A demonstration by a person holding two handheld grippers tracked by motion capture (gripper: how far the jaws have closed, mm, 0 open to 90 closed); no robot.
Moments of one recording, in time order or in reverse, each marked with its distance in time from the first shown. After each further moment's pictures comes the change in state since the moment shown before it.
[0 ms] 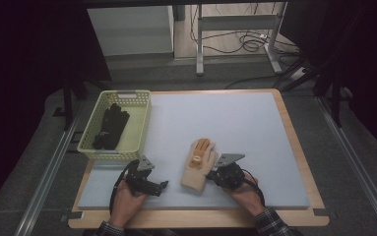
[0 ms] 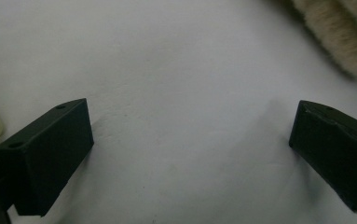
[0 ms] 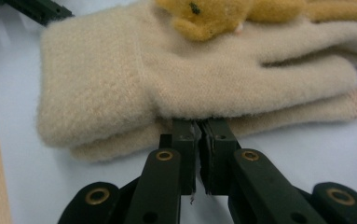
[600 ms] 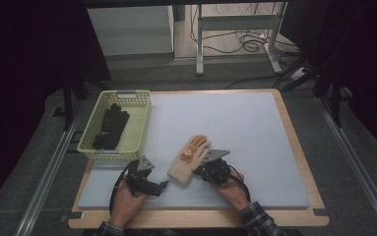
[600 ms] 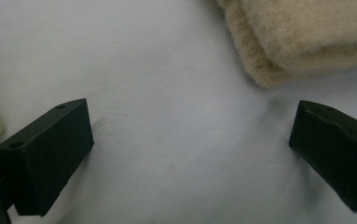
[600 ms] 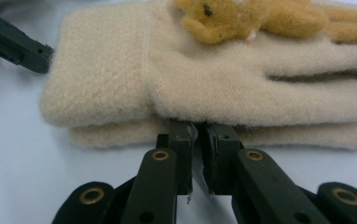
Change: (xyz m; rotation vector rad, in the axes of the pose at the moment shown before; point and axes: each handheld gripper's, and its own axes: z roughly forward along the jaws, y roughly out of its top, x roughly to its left) left arm 0.000 0.000 0.000 0.001 0.000 0.001; right arm 0.008 0.024 0.031 -0.018 -0.030 -0.004
